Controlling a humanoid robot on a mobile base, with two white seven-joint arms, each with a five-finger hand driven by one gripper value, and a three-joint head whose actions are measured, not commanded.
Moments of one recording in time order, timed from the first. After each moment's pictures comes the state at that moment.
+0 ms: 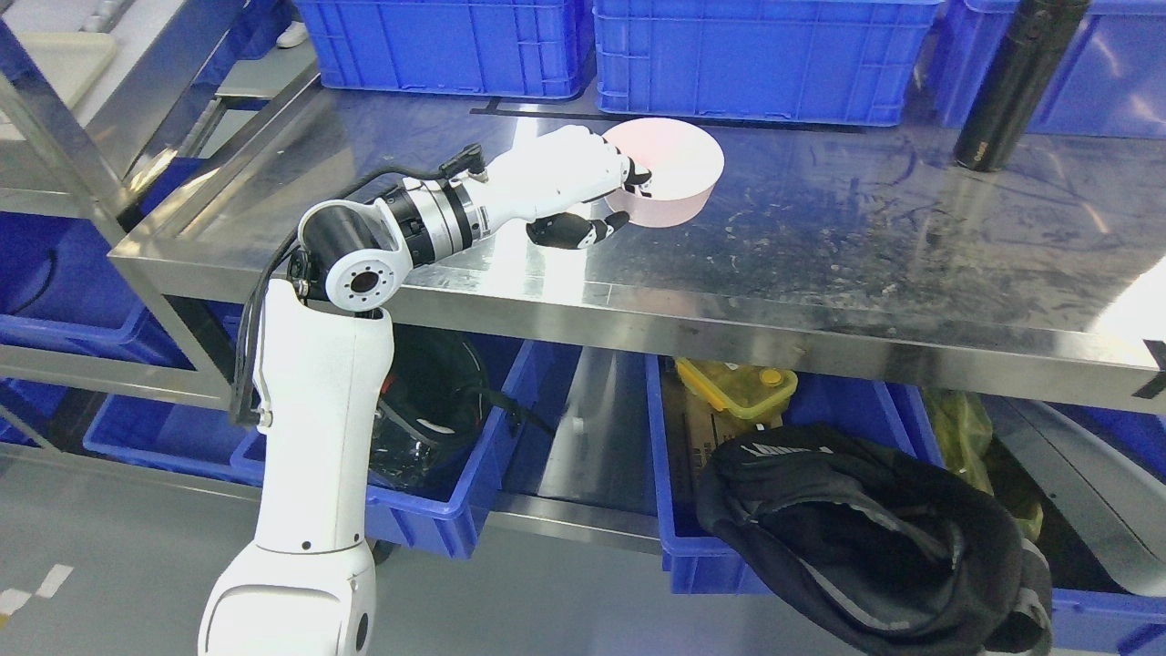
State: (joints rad) left arm -0.60 0.02 -0.03 -1.52 -0.80 -0.65 -0.90; right arm 0.00 0.00 0.05 0.00 0.06 -0.08 -0.03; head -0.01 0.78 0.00
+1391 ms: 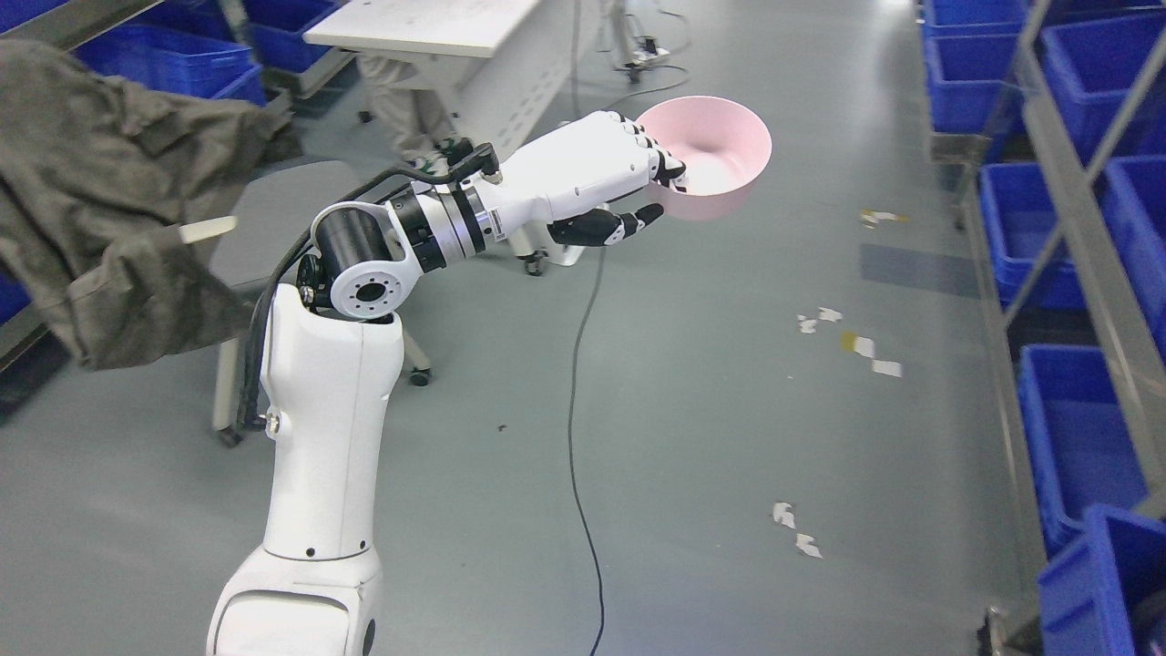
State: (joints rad) left arm -0.60 0.00 -0.05 -1.56 -0.74 -0.72 -0.84; right arm 0.00 0.00 0.05 0.00 0.06 -0.08 -0.03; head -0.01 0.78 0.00
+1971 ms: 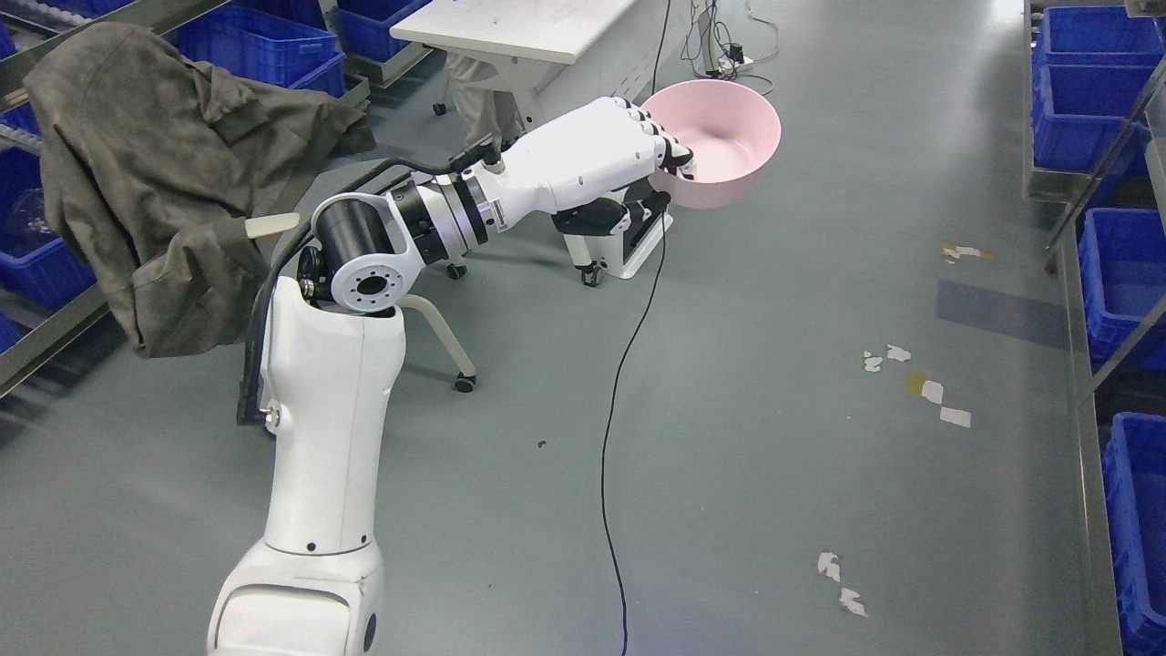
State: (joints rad) left arm -0.61 0.00 -0.07 -1.57 -0.73 -0.72 -0.82; right arm 0.00 0.00 0.05 0.00 0.06 -0.08 -0.03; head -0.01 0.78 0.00
